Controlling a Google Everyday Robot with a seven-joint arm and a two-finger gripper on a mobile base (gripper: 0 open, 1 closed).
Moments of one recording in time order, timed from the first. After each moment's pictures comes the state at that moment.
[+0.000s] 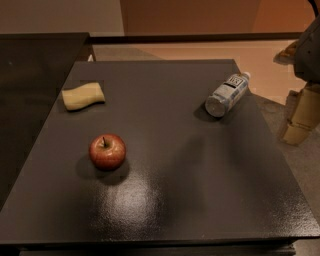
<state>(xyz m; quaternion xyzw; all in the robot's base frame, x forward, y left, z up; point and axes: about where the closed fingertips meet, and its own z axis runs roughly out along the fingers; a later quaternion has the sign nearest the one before) 0.438 -0.217 0.976 -0.60 0.78 -0.03 0.16</state>
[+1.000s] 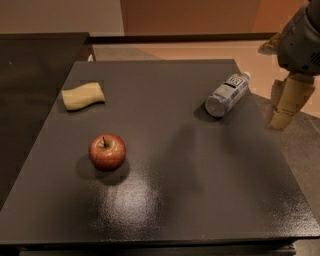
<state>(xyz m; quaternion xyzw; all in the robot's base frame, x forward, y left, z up) 0.476 -0.208 0.973 -0.63 0.75 -0.04 0.18</state>
